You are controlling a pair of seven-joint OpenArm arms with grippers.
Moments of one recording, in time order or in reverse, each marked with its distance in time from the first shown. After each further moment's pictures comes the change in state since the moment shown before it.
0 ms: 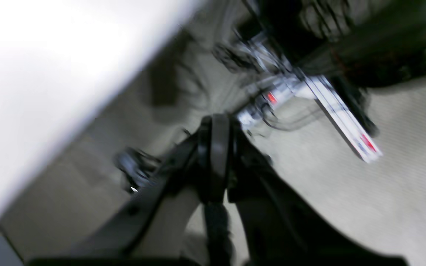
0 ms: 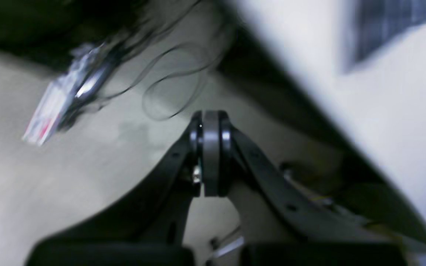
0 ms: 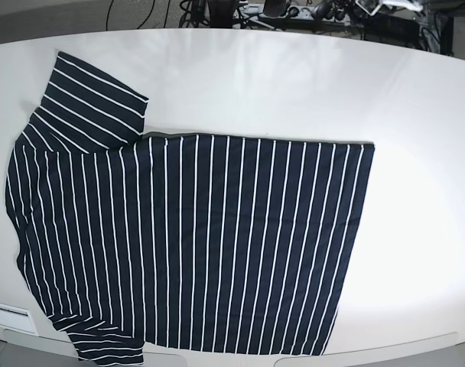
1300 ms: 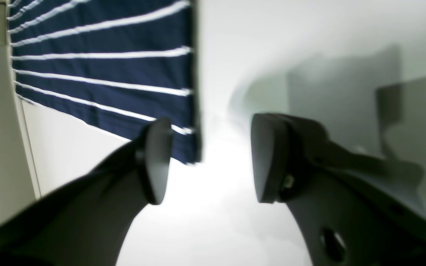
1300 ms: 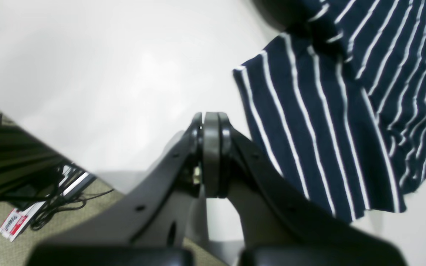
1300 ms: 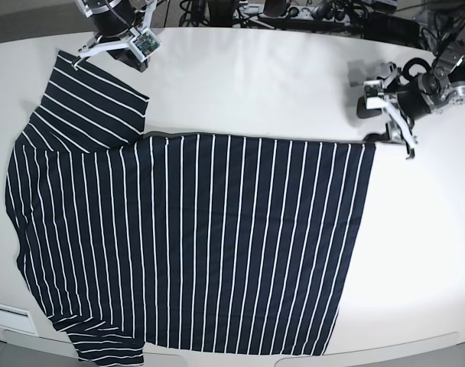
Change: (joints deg) left arm -57.2 -24.6 27.0 -22.0 19.0 -20.6 -19.0; right arm 25.4 -0.3 -0.2 -4.8 9.9 16.9 10.9
